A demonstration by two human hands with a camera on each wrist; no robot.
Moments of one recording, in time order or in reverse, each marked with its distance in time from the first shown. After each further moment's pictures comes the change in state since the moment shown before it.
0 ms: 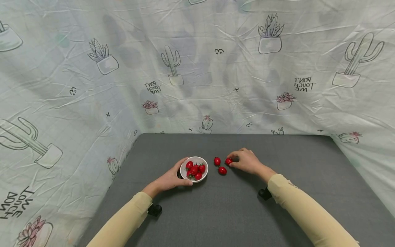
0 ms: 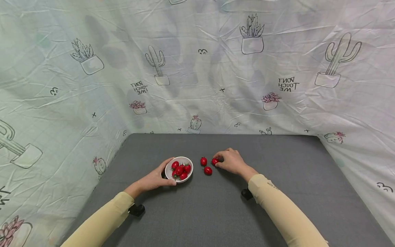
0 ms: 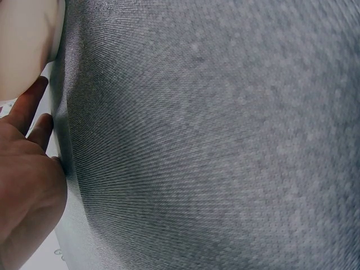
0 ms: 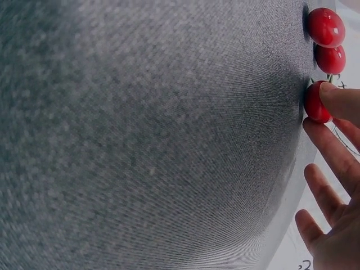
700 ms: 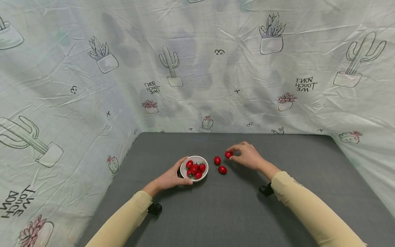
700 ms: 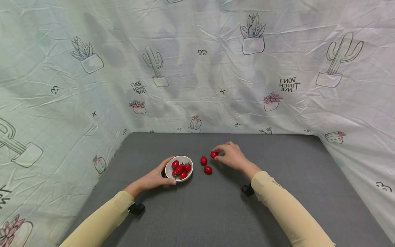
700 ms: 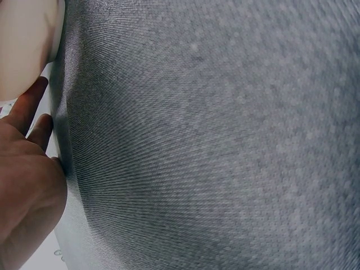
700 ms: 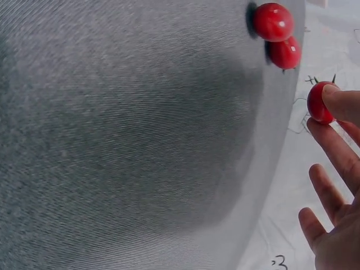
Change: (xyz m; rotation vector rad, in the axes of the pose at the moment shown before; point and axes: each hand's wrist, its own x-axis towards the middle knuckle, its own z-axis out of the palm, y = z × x) left_hand 0.015 -0.007 -0.014 0.001 -0.025 0.007; right_hand 0.013 -0.010 -0.020 0.082 0.063 0.024
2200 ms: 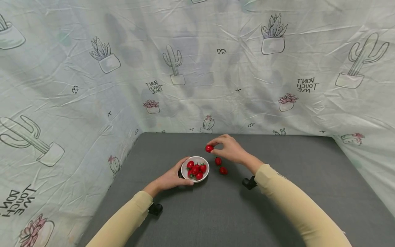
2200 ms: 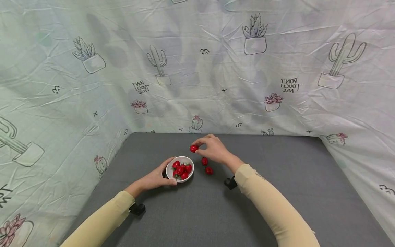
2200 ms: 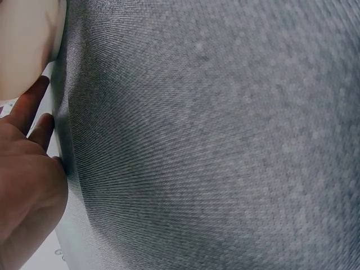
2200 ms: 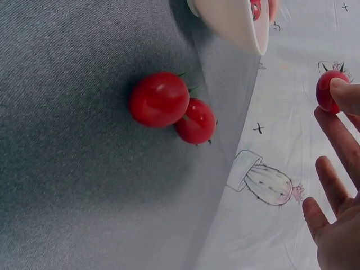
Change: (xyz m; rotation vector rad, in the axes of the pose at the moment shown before) left_hand -0.012 0.006 0.014 0.004 0.031 -0.024; right_hand 0.030 -0.065 0.001 0.146 -0.038 -0.107
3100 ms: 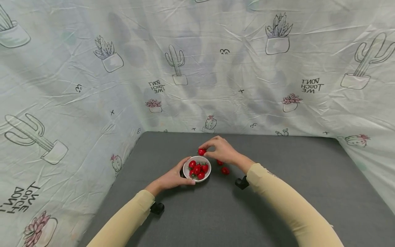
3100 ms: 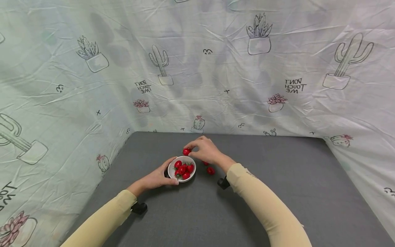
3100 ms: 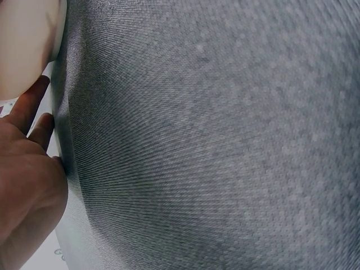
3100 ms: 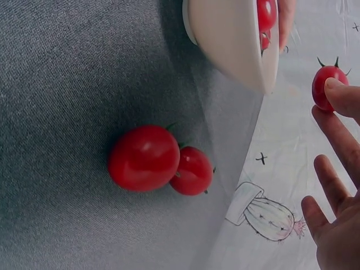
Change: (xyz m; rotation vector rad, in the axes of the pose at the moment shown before) left_hand 0.008 -0.003 -0.007 -0.020 -0.023 0.008; right_hand 0.025 -0.012 0.025 -0.015 -0.061 -0.083
